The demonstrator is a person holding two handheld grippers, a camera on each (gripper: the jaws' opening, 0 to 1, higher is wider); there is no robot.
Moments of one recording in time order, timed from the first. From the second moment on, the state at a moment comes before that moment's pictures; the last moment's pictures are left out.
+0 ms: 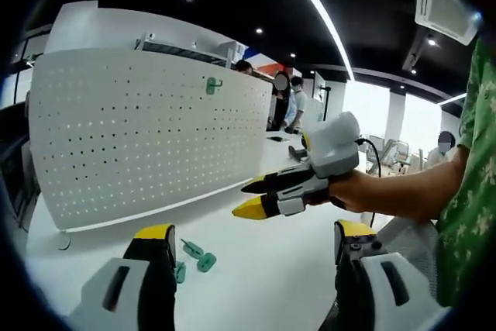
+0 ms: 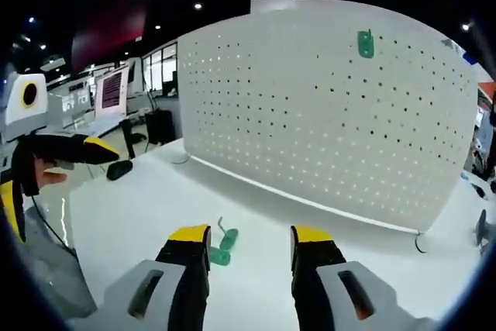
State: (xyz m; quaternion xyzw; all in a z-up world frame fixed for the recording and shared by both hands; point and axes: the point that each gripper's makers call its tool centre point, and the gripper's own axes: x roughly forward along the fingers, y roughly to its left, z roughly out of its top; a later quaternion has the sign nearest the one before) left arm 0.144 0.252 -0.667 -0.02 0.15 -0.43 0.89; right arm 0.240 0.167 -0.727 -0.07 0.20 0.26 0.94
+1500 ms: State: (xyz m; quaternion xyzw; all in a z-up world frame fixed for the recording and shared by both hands) left arm 0.154 0.257 -0.679 -0.03 0.16 -0.42 0.89; right arm 0.279 0.203 -0.821 -0.04 0.32 0.29 0.90
